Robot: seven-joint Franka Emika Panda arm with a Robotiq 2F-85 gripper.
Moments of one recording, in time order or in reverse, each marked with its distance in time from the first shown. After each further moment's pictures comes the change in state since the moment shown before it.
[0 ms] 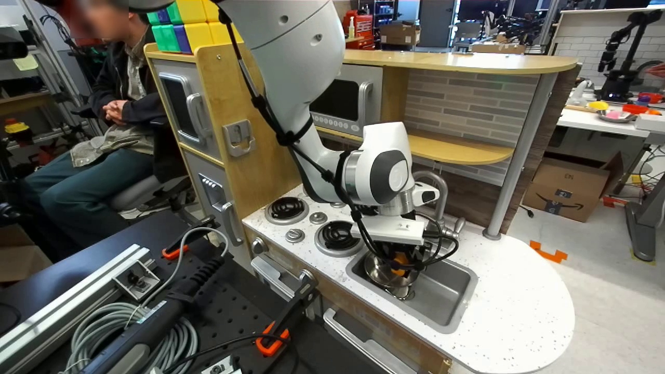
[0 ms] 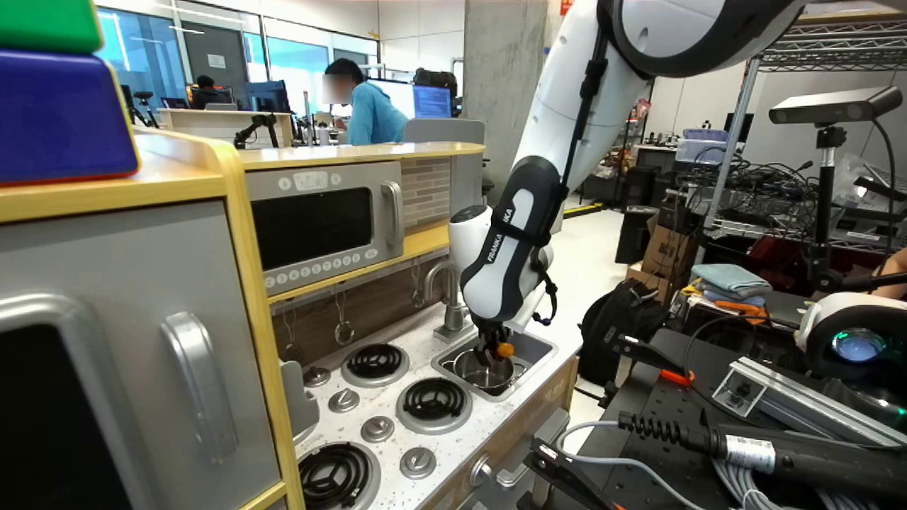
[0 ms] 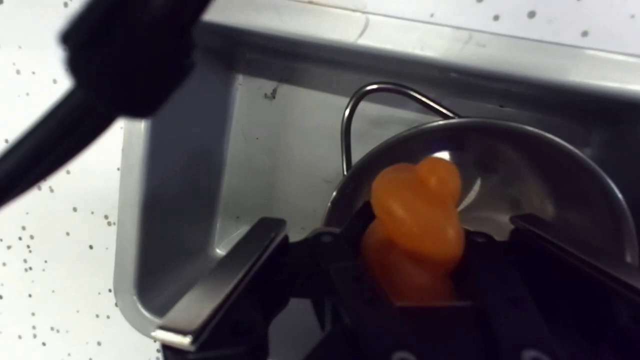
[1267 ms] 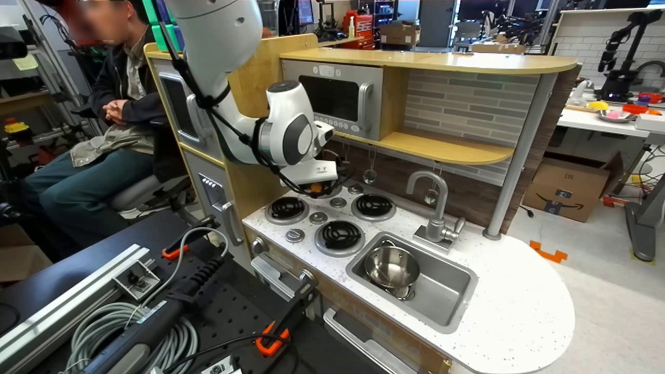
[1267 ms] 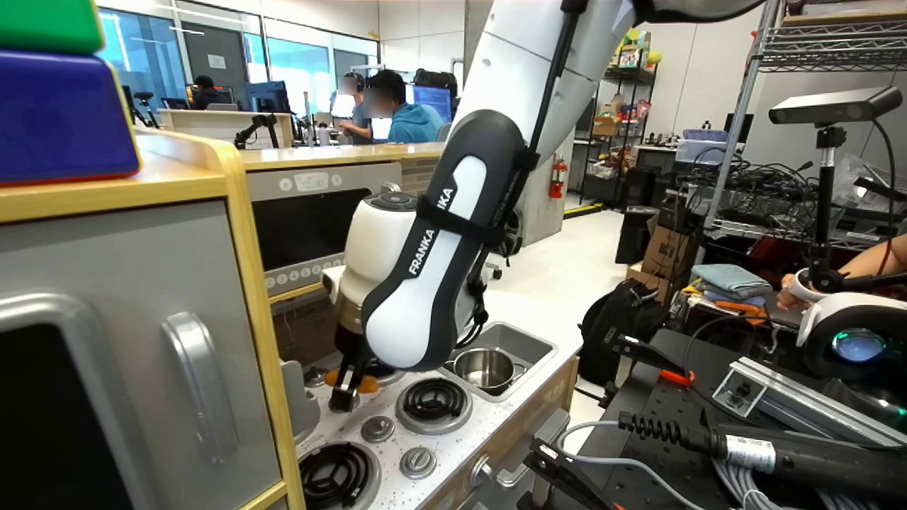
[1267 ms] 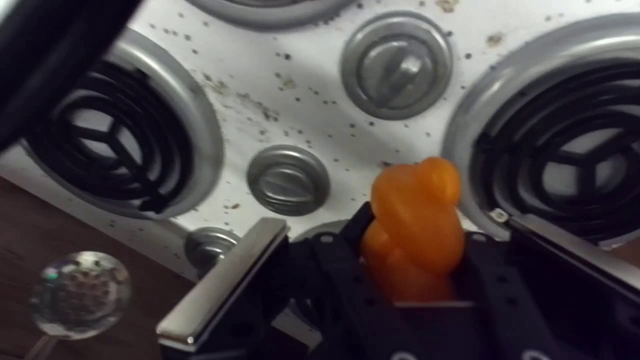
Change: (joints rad) arm 0.169 -0.120 0.235 -0.134 -0.001 0.392 -0.201
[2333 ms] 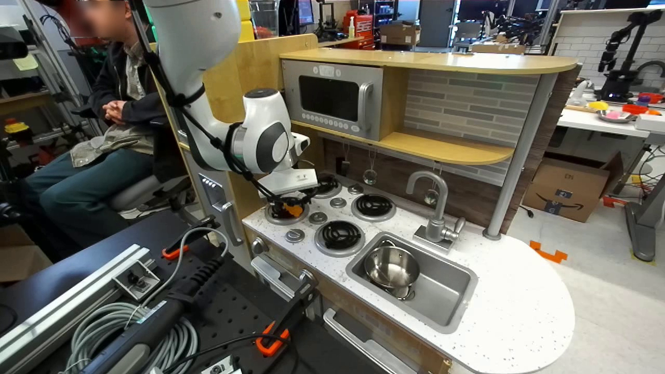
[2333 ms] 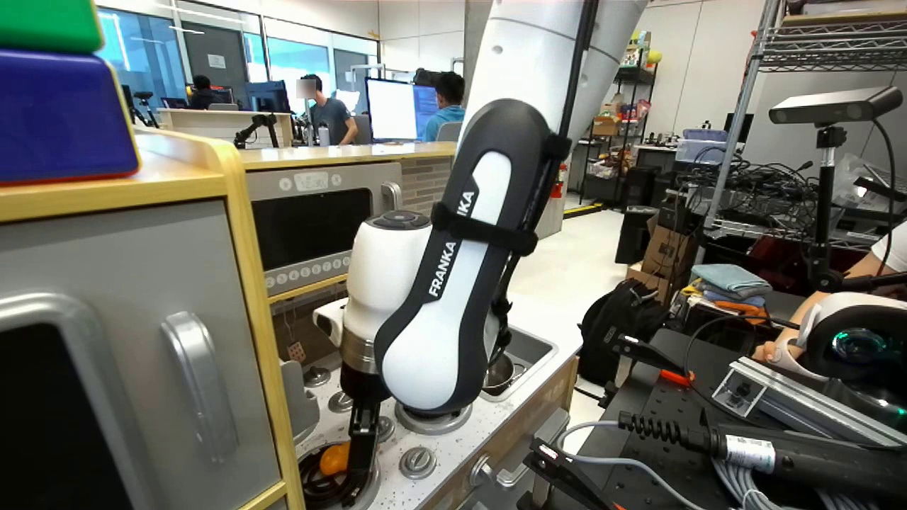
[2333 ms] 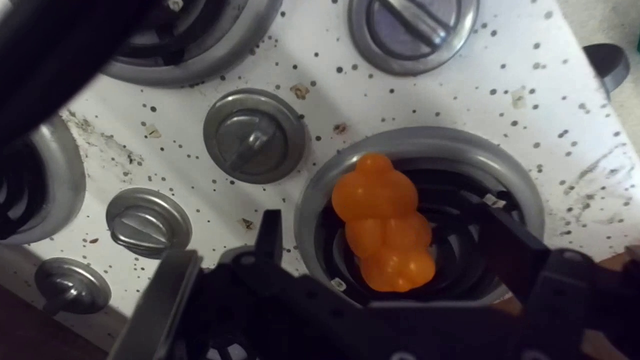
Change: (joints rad) arm 0.041 -0.054 0.030 -0.163 0.001 0.004 -0.139
